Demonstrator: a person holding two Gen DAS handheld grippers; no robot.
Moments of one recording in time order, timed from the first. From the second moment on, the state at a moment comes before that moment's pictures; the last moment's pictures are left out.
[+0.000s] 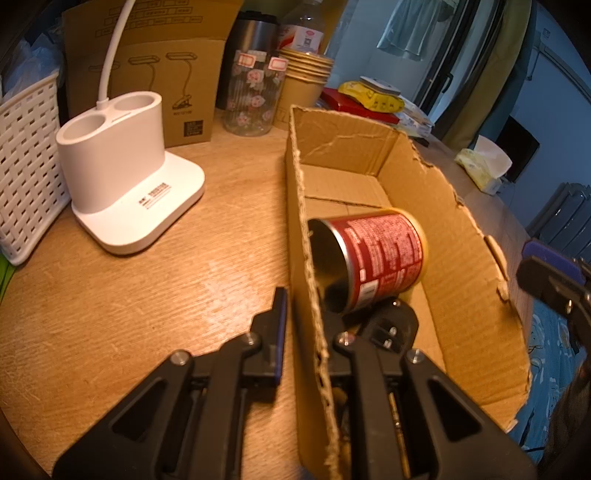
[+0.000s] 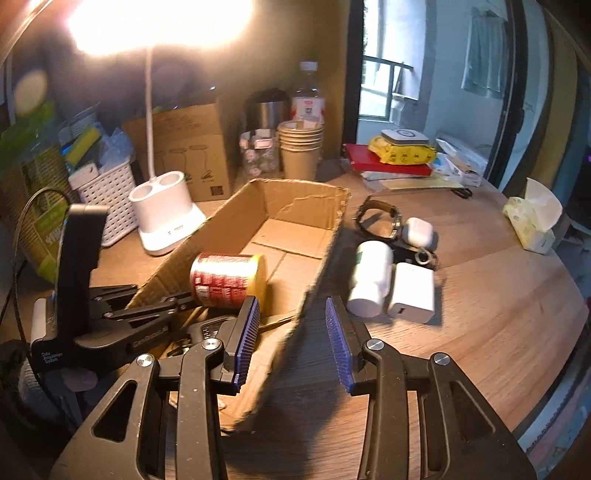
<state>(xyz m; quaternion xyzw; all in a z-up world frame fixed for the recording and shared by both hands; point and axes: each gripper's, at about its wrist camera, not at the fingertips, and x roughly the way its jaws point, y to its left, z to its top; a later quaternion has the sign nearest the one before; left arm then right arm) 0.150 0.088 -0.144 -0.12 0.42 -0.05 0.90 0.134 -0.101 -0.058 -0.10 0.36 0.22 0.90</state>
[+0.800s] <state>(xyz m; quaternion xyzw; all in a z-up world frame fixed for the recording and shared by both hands) 0.150 0.088 -0.144 -0.12 0.42 -0.05 0.90 0.182 -0.168 -0.072 -0.06 0.38 0.13 0.92</state>
